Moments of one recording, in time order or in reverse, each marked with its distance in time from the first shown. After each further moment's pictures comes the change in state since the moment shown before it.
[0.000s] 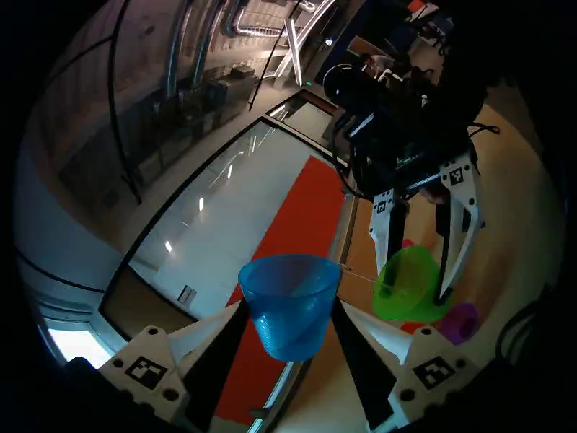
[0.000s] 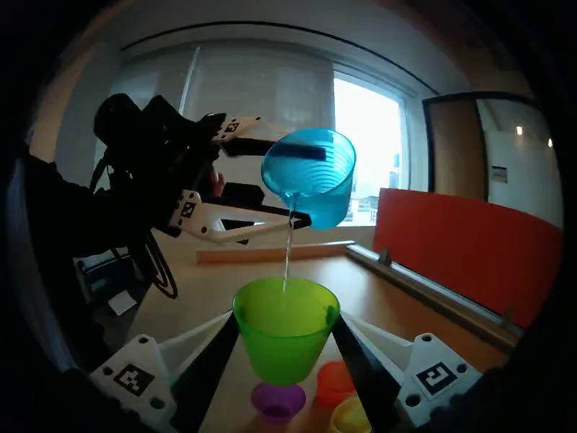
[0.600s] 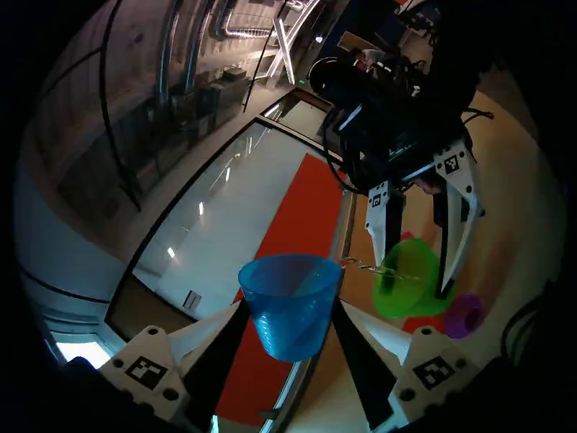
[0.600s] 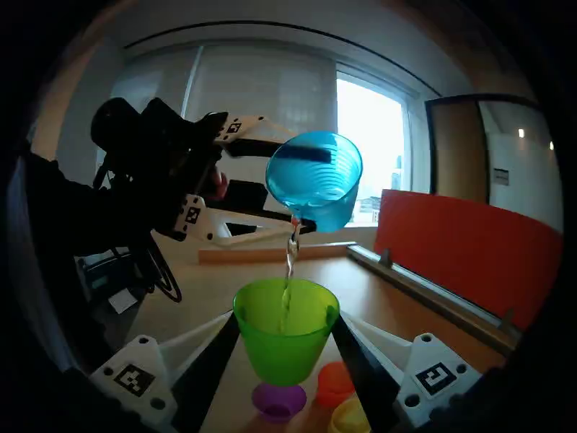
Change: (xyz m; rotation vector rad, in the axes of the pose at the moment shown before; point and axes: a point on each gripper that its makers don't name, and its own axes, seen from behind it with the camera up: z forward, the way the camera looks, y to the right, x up) left arm 0.001 0.003 0.002 0.001 -0.003 0.059; right arm 0.002 -0.005 -0.001 0.006 -0.001 -0.009
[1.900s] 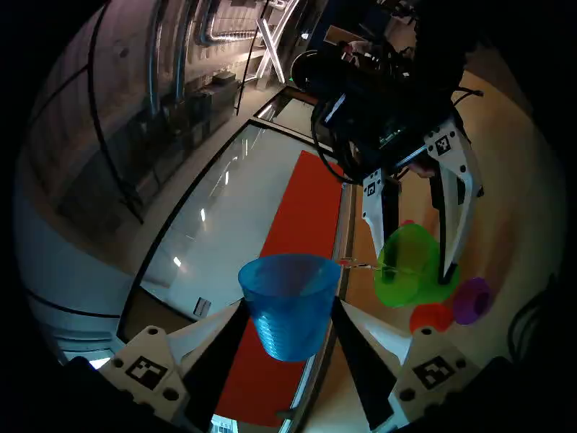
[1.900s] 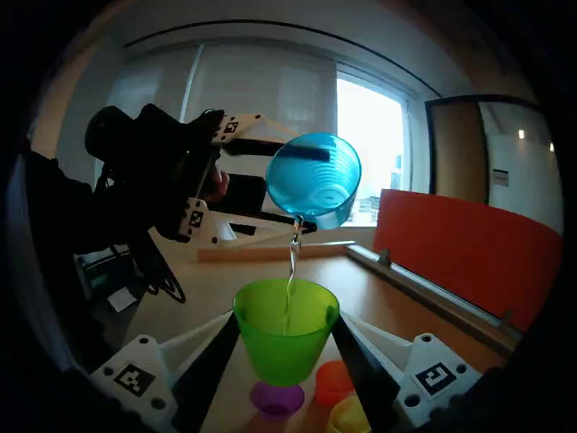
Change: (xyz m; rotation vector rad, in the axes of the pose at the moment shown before) left arm -0.001 0.002 -0.006 0.011 -0.007 0.089; right arm -0.001 0.002 0.000 0.000 -0.002 -0.006
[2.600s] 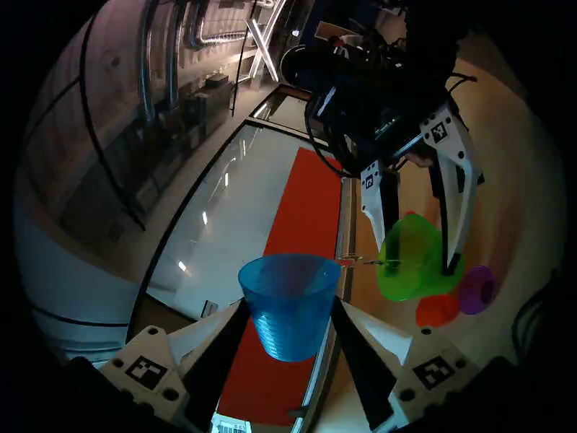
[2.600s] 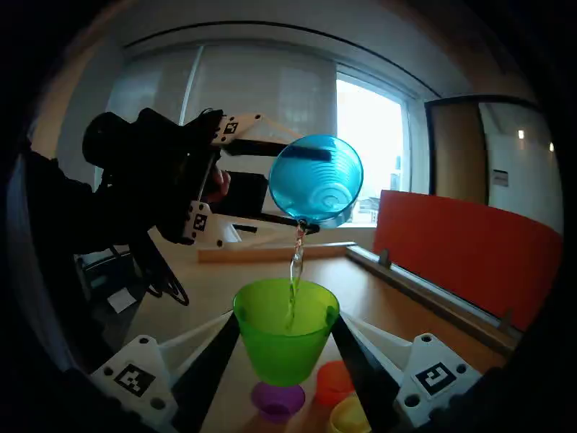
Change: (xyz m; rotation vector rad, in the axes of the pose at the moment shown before) left arm 0.001 -0.006 -0.001 0.010 -0.012 0.062; right arm 0.000 0.001 0.000 -0.005 0.005 0.000
